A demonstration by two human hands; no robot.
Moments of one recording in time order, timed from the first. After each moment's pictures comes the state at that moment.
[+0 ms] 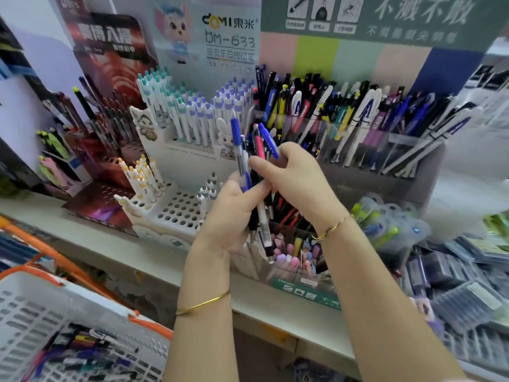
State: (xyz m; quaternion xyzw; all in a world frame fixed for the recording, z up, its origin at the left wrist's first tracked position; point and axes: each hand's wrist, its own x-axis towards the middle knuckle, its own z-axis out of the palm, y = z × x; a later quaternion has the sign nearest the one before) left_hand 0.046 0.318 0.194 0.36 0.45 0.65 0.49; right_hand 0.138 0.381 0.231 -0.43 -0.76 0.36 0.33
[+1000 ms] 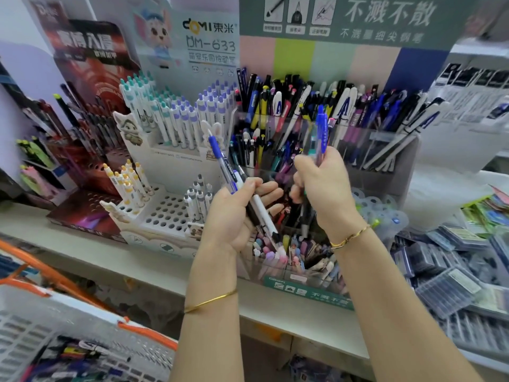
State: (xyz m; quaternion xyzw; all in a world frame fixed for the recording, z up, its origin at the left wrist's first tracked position) left_hand 0.067 0.326 0.192 0.19 0.42 0.69 0.56; right_hand 0.183 0.381 0.224 -0.47 -0.58 0.47 0.47
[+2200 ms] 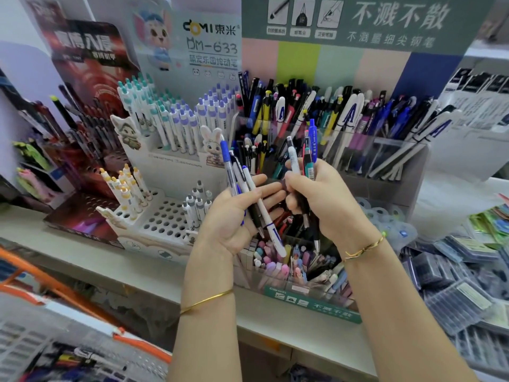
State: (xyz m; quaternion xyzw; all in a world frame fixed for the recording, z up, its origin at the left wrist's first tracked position) left_hand 0.055 0.338 0.196 0.19 0.38 0.66 0.62; right_hand 0.186 0.392 0.220 -0.40 -0.60 0.58 0.38
